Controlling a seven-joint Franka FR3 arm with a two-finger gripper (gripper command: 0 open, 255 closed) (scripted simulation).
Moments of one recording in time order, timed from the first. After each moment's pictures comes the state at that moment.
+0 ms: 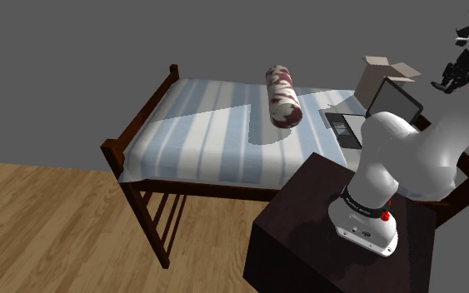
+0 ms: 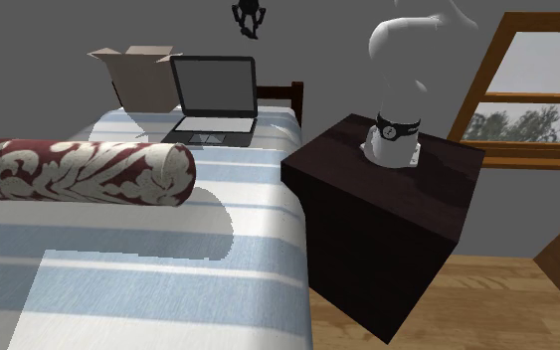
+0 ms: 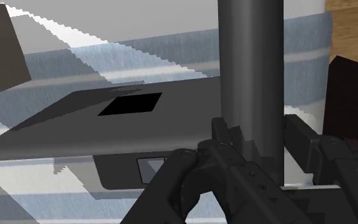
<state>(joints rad) 0.74 -0.71 -2.12 -1.33 -0.55 1.79 -1.99</state>
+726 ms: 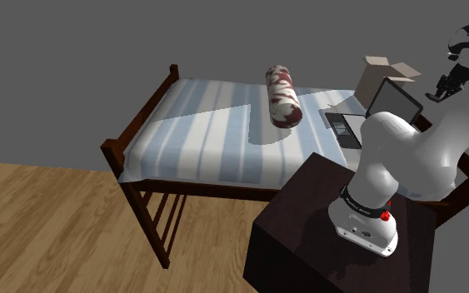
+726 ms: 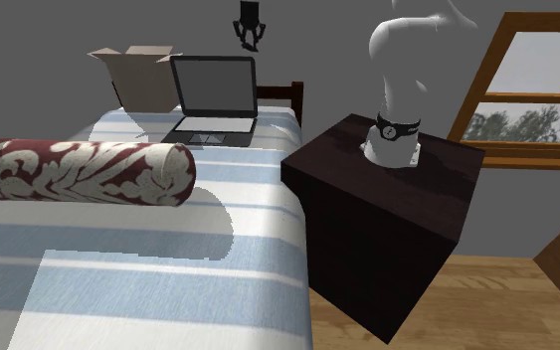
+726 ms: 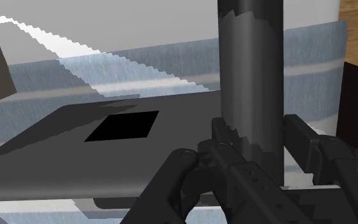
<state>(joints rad) 0.75 -0.77 -2.17 -1.36 -0.59 1.88 -1.98</state>
